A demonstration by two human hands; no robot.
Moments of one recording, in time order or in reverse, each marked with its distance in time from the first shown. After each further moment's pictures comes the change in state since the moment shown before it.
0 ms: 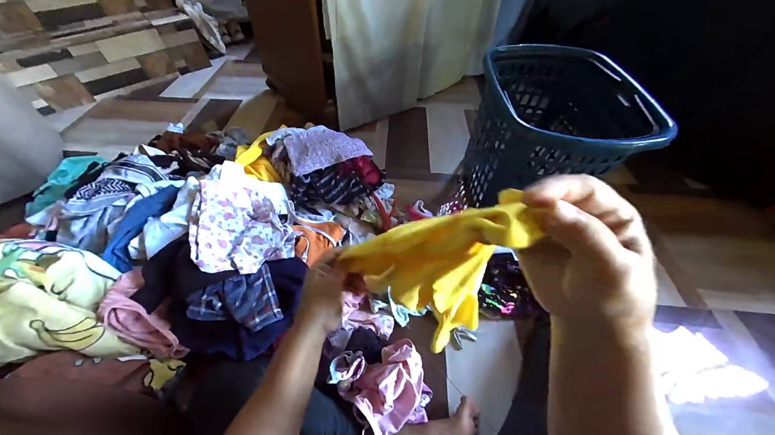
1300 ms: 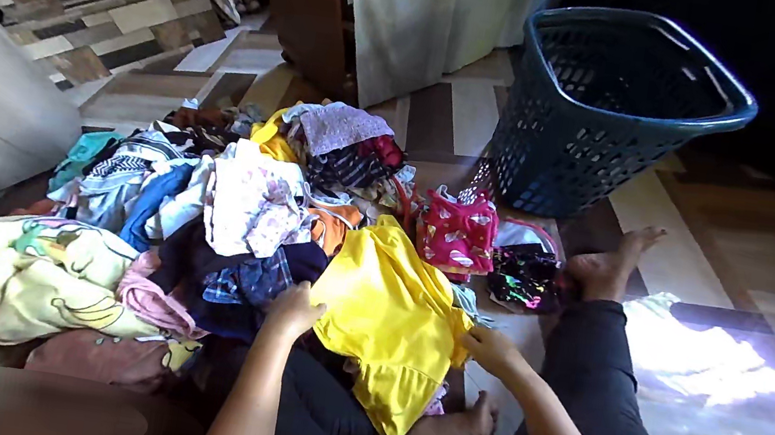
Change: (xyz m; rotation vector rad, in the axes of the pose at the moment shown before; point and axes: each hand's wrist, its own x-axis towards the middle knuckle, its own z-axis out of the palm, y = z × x) left_hand 0.013 -0.022 -0.102 1.478 -0.240 -0.539; right_hand -0.166 0.164 -0.045 -0.831 -0.339 1.449
